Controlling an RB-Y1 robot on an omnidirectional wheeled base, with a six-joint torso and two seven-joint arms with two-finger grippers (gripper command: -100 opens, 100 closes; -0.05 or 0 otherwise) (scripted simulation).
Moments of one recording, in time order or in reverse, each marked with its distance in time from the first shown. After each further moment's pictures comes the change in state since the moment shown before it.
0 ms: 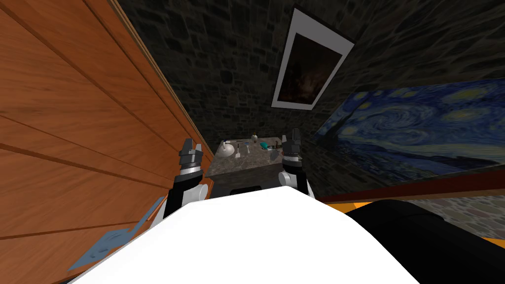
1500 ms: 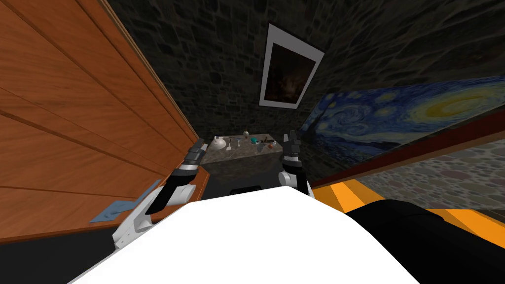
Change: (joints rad) left arm -0.069 0.402 0.019 0.084 -0.016 0.064 0.118; right arm 0.000 0.000 0.000 0.000 0.000 0.000 0.000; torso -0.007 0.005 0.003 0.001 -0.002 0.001
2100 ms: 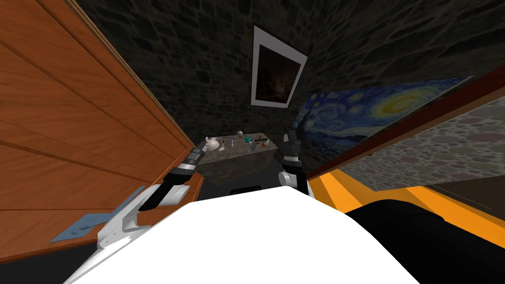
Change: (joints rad) left arm -0.007 0.150 0.007 0.055 0.002 0.063 0.045; right arm 0.000 0.000 0.000 0.000 0.000 0.000 0.000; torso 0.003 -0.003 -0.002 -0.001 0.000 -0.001
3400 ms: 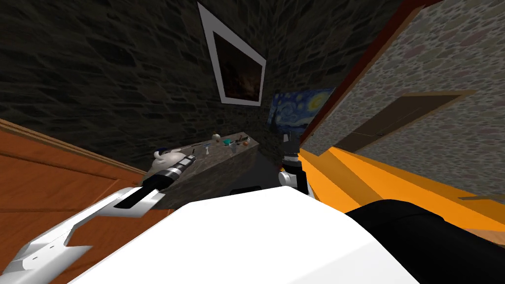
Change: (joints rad) left arm 0.075 0.354 0.024 0.179 0.040 0.233 0.091; right arm 0.000 0.000 0.000 0.000 0.000 0.000 0.000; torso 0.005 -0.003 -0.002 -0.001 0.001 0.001
